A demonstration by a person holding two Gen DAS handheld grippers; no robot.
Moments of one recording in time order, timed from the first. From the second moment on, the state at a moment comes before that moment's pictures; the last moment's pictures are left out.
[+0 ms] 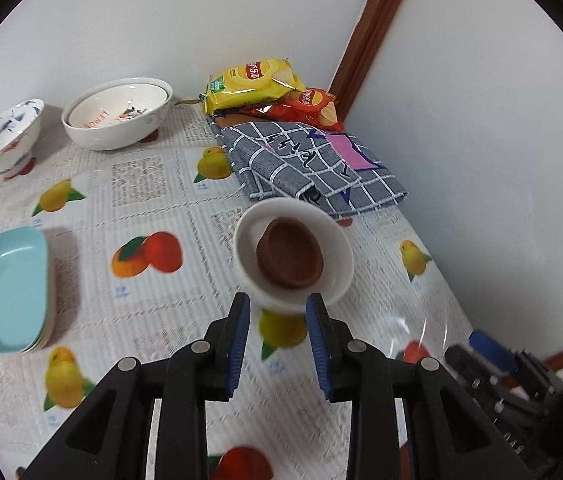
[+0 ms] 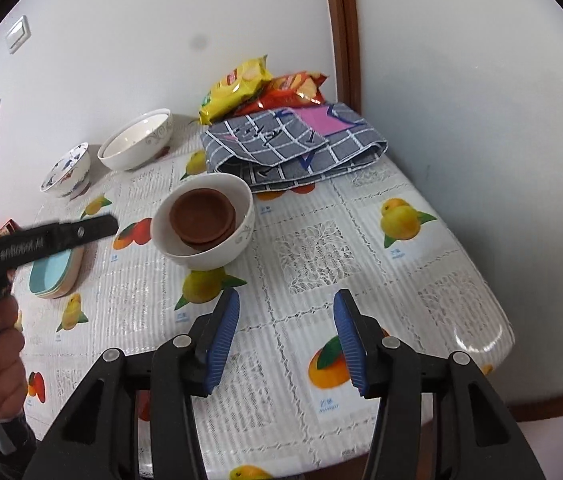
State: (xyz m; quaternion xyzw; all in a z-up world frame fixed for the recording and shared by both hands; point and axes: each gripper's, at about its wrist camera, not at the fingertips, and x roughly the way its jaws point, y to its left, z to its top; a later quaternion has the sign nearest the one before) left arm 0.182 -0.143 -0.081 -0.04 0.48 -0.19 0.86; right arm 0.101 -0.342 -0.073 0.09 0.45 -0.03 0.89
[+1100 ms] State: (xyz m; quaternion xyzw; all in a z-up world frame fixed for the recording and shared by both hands) left arm 0.127 -0.082 -0.069 0.04 0.45 -0.27 0.85; right arm 0.018 -0.247 -0.025 0.09 0.40 -0.16 0.90
